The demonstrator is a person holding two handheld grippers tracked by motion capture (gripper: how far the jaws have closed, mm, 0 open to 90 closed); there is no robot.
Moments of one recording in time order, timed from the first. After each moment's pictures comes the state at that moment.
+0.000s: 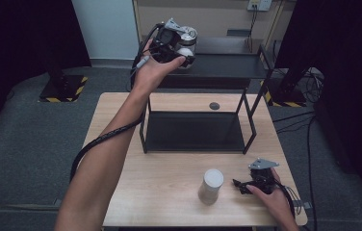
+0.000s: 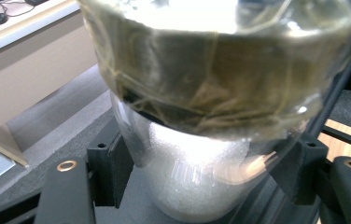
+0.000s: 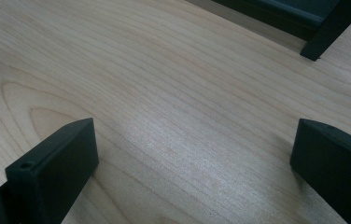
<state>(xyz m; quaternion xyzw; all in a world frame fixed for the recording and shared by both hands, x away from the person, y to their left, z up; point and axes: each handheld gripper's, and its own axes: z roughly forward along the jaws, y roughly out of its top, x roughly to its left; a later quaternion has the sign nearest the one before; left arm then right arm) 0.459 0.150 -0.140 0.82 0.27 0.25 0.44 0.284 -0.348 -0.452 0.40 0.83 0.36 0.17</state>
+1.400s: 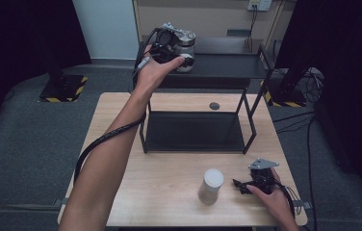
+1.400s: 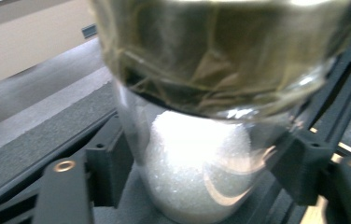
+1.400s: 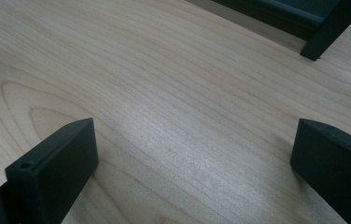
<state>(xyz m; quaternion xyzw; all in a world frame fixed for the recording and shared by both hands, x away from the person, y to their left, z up) 0.480 0.159 -0.154 0.81 0.32 0.20 0.45 0.284 -0.347 -0.452 0.40 0.83 0.36 0.17</state>
